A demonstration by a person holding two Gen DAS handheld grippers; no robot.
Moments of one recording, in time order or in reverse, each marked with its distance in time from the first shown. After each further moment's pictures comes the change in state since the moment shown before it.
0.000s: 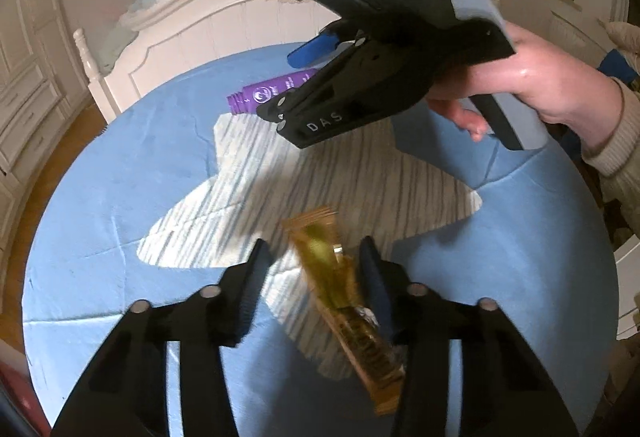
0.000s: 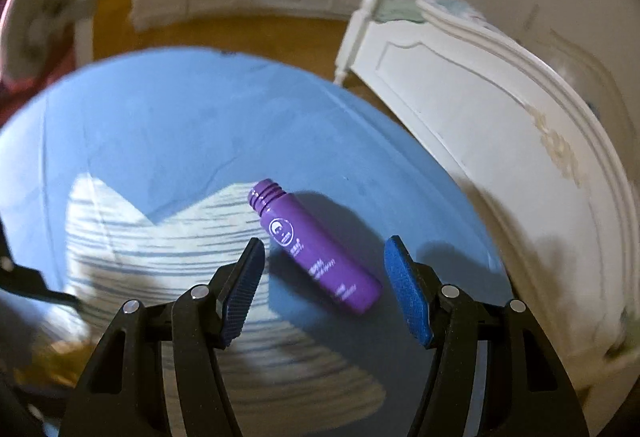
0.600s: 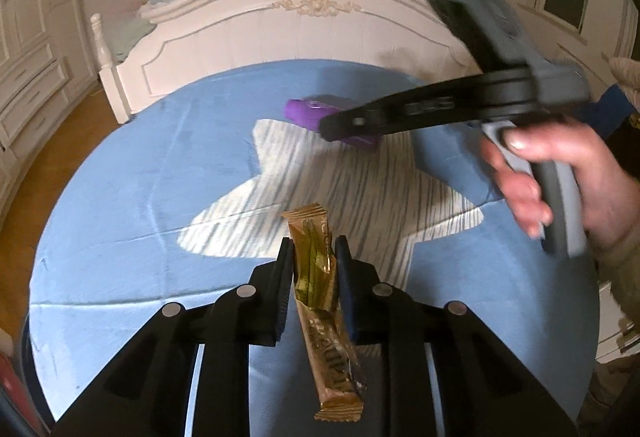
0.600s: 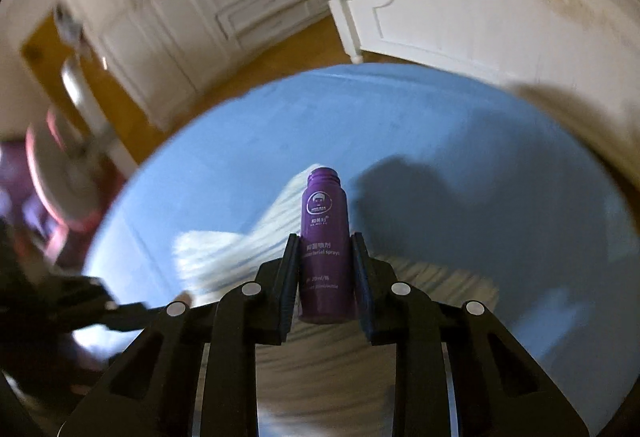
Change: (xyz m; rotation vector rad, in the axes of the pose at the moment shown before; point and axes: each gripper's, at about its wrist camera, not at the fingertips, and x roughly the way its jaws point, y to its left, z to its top) left arm -0.023 0.040 -0.001 -0.098 -0.047 -0.029; right arm -0.026 -0.023 -0.037 0.647 -0.057 0.388
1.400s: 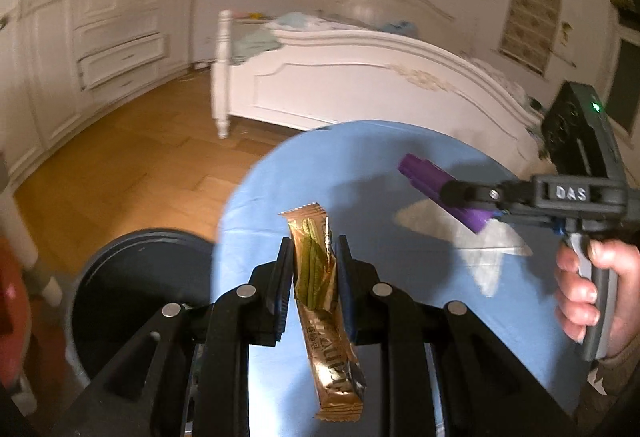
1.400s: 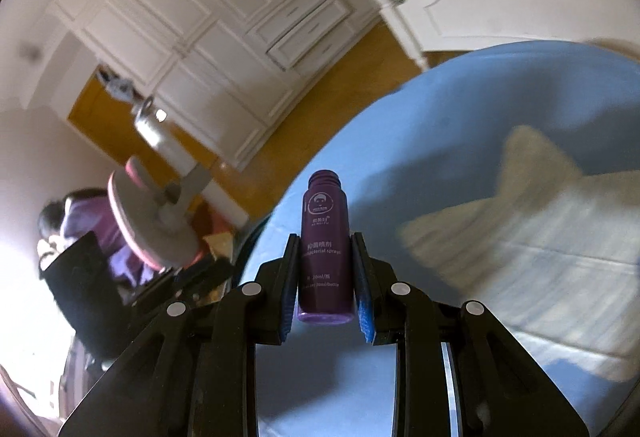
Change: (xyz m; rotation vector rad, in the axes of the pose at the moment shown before) left arm -0.113 0.131 -0.073 -0.309 -0.190 0.172; right arm 0.006 0.149 -0.029 0.067 -0.020 0.244
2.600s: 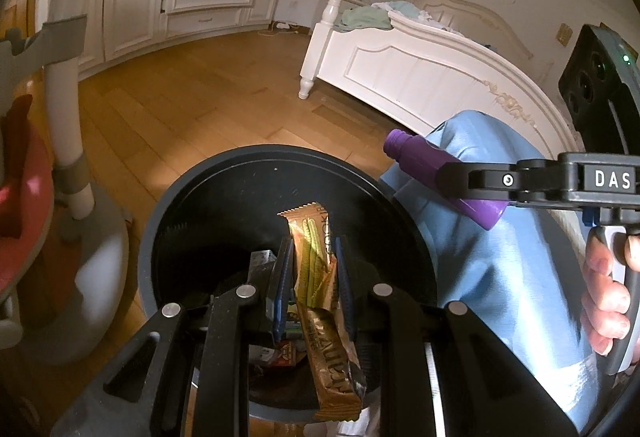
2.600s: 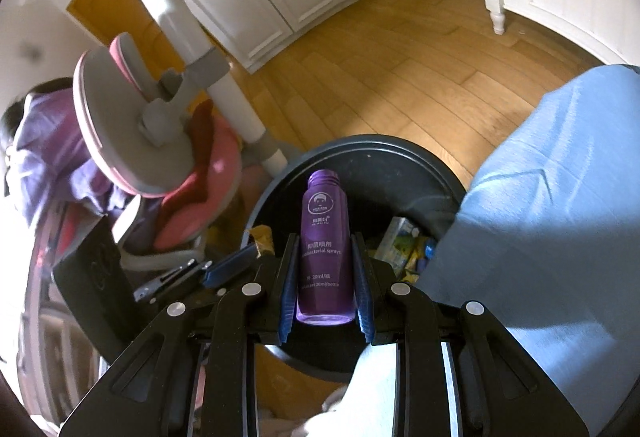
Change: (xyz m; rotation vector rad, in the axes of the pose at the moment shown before) left arm 0.003 0.155 -0.063 -0.269 0.067 0.105; right arm 0.206 0.135 -0.008 -0.215 0.303 -0.066
